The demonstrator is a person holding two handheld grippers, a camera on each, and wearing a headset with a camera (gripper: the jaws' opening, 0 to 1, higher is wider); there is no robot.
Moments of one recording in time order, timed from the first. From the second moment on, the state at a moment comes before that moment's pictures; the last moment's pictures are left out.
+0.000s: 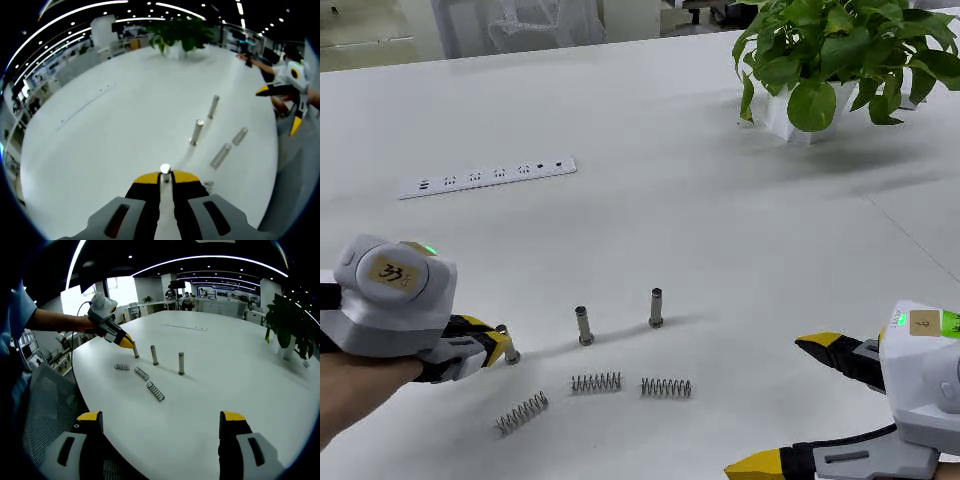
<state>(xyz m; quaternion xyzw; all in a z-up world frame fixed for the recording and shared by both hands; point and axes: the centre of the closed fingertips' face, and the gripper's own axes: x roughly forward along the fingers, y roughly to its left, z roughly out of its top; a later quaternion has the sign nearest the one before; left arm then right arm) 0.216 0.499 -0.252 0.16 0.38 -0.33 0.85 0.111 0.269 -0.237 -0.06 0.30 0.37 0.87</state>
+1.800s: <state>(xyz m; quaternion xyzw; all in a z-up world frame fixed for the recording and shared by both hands) 0.169 0.488 -0.232 0.08 0.30 -0.36 0.88 0.121 0.267 -0.230 -0.08 0.30 0.38 0.87</state>
